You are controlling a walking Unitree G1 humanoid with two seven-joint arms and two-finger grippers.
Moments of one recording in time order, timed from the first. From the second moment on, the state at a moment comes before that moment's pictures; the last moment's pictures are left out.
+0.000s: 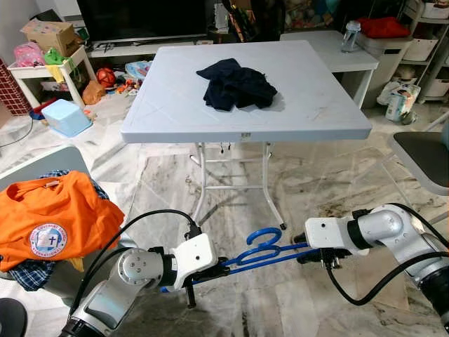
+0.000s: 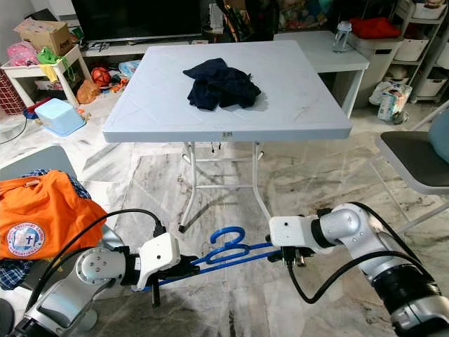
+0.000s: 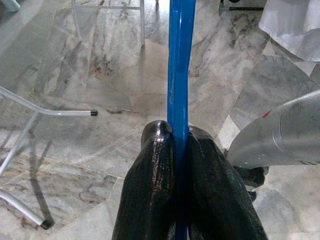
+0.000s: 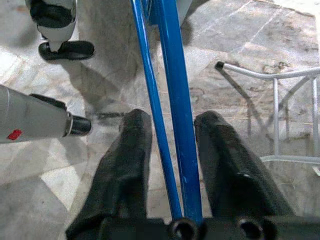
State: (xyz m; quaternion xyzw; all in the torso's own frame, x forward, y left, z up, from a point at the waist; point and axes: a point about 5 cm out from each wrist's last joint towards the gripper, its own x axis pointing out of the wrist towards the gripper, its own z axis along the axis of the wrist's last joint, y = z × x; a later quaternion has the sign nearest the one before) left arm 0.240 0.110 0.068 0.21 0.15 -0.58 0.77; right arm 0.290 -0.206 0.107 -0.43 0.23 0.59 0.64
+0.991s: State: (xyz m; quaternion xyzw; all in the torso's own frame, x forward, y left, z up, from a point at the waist) left arm 0.247 0.108 0.069 0.20 0.12 -0.55 0.80; right arm 0.298 -0.211 0.098 -0.47 0.23 0.56 0.63
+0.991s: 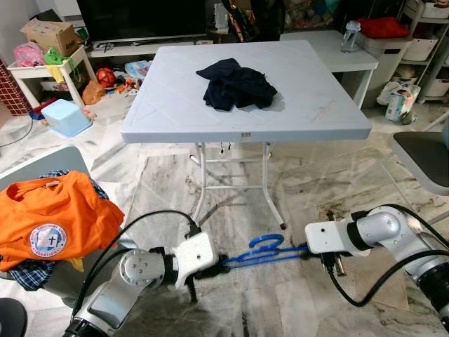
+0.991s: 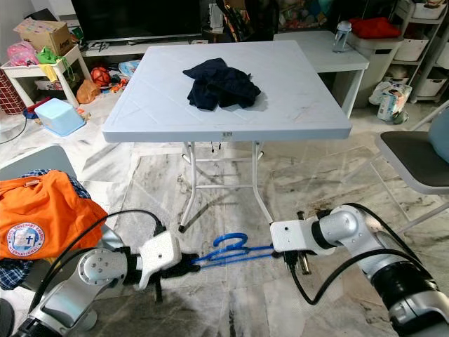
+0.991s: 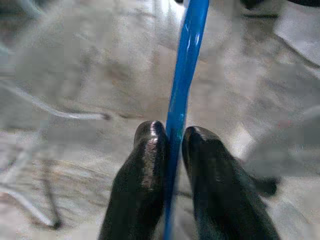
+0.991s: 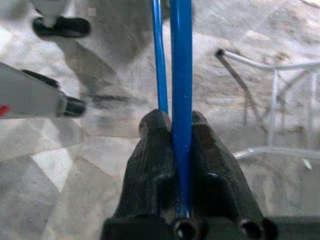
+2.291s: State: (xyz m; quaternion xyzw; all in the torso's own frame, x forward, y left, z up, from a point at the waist) left arm 0.278 0.148 0.095 0.01 0.02 -0.03 1.00; right arm 0.289 -0.242 0.060 -0.09 0.26 0.02 0.96
